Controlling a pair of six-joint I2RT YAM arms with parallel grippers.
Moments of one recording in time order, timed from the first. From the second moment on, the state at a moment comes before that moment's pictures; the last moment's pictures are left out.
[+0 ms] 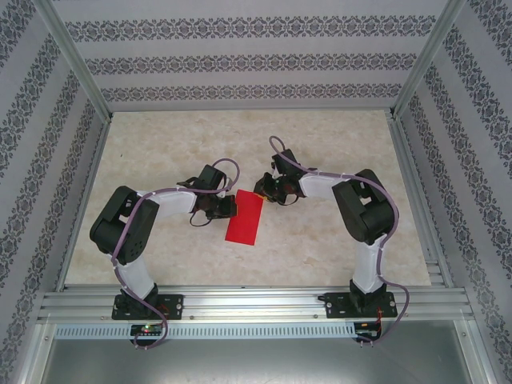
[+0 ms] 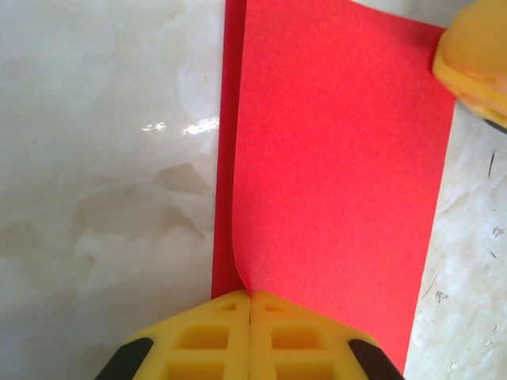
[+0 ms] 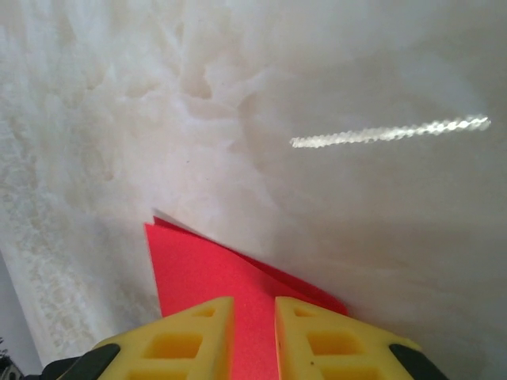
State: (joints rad) left arm -0.49 1.78 0.92 -0.25 0.38 -0.55; right arm 0.51 1.96 1.13 -0.13 -0.43 0.87
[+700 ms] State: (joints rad) left arm -0.50 1.78 0.92 -0.25 0.38 -0.55; right arm 0.50 1.97 1.09 -0.05 -0.43 0.92
